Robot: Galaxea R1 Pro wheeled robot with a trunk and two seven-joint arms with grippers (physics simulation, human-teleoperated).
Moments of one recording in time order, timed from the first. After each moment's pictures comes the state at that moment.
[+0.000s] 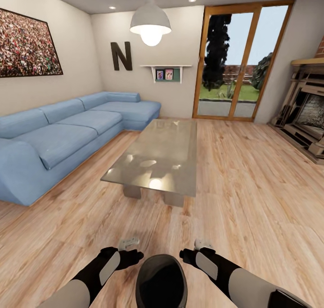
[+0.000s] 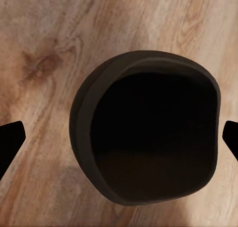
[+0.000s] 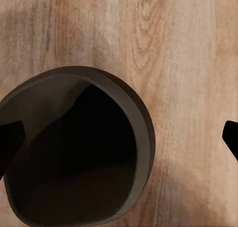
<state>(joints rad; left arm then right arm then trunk) -0.60 -0.04 -0.29 -0.46 0.58 0.47 0.07 -0.72 0.03 0.99 -0.31 -1.31 0.22 -0.26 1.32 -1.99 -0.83</state>
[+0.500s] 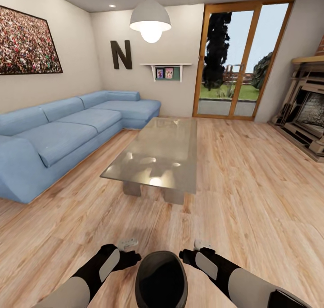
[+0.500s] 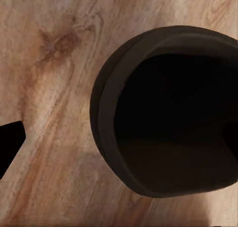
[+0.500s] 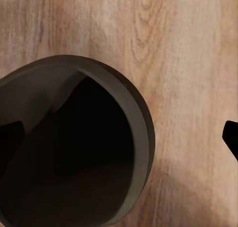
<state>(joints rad) -0.61 -0.04 -0.29 -0.46 0.59 0.55 0.14 -0.72 0.03 0.99 -0.31 -1.31 0.23 -0.26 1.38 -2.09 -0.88</state>
